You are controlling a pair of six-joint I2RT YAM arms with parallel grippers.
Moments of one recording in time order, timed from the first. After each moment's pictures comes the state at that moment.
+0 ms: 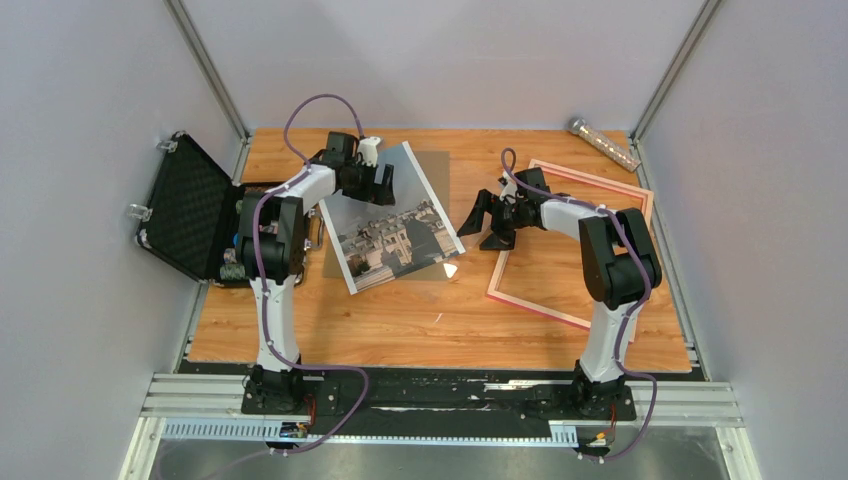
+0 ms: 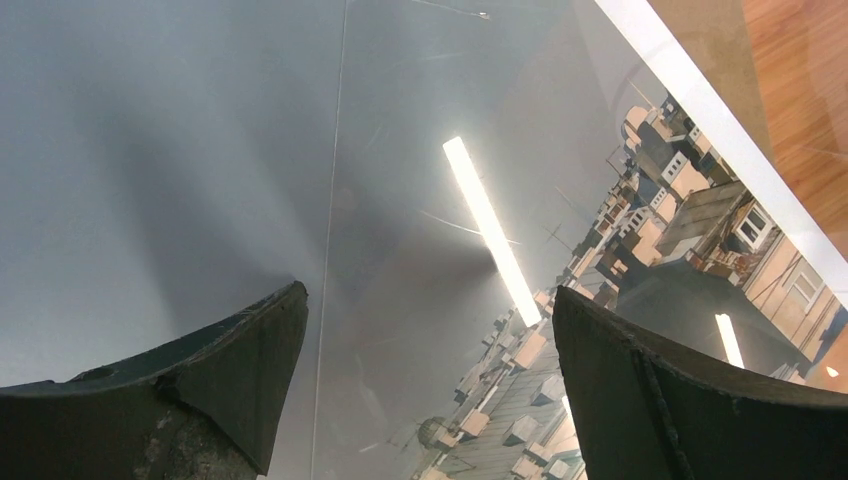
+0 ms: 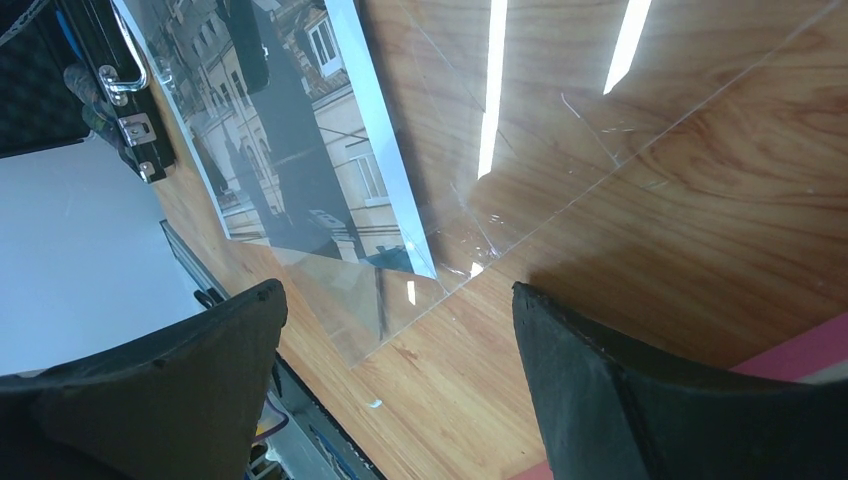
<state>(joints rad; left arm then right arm) -0.20 2.16 1.61 -0.36 0.41 0.06 0.25 1.96 1.20 -0.24 -0.65 0.55</state>
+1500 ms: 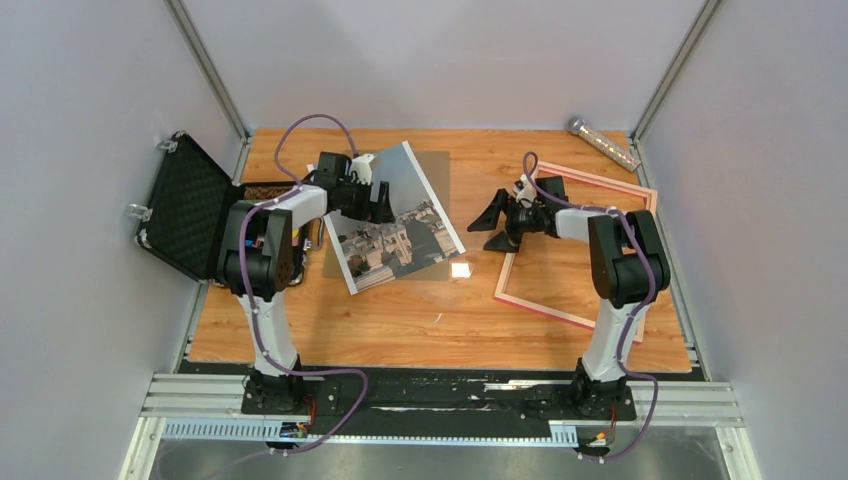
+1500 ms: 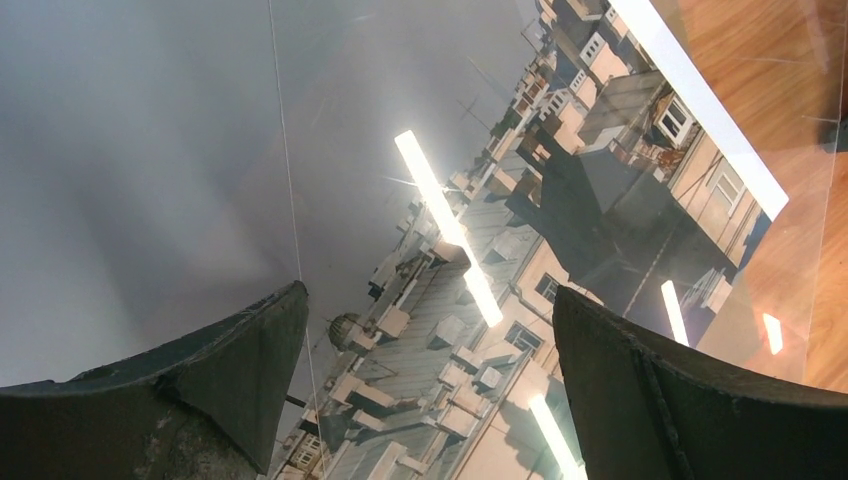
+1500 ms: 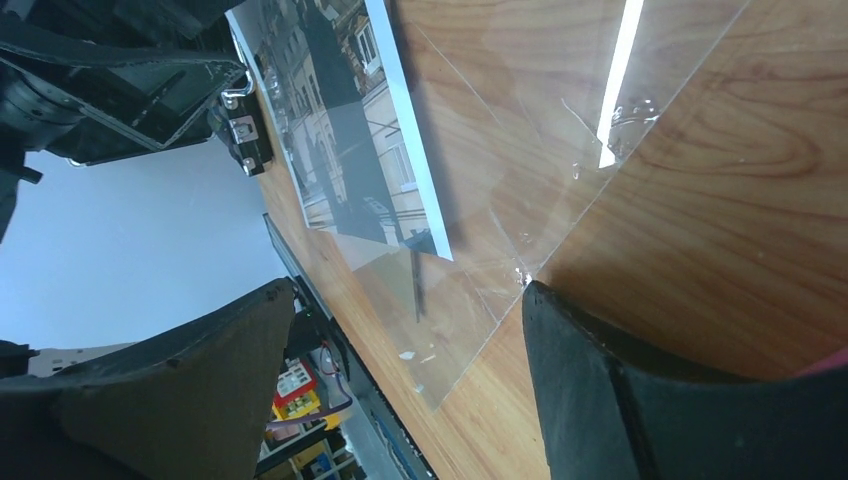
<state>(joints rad) -0.19 1.99 1.31 -0.22 0.51 0.00 0.15 1.95 1.08 -0.03 -0.85 0.68</state>
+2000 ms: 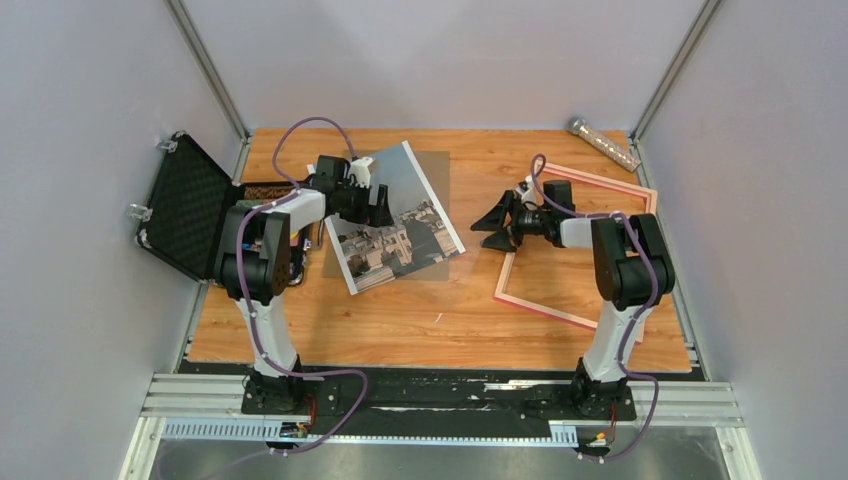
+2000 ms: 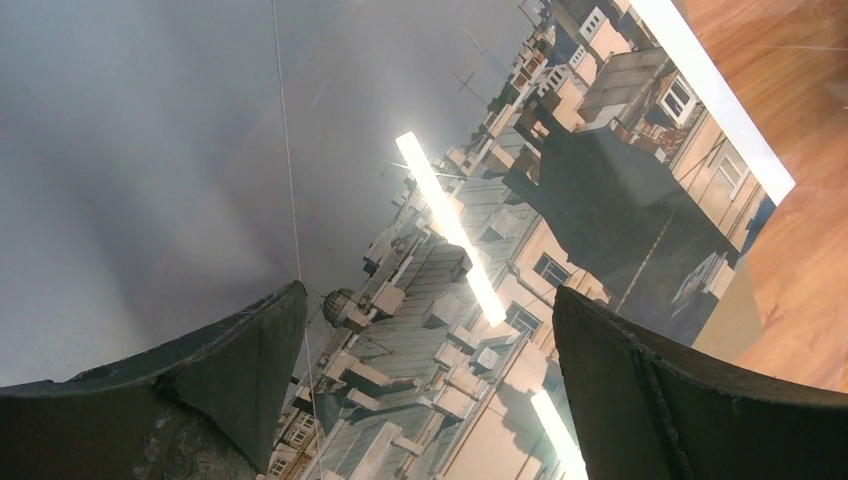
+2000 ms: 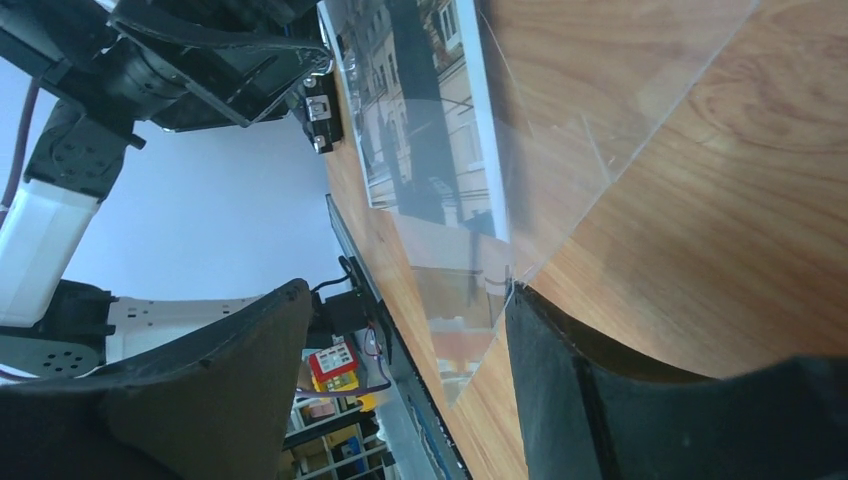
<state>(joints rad) -0.19 1.95 1.25 -0.21 0.50 0.00 0.12 1.93 0.98 0.22 -0.99 0.82</state>
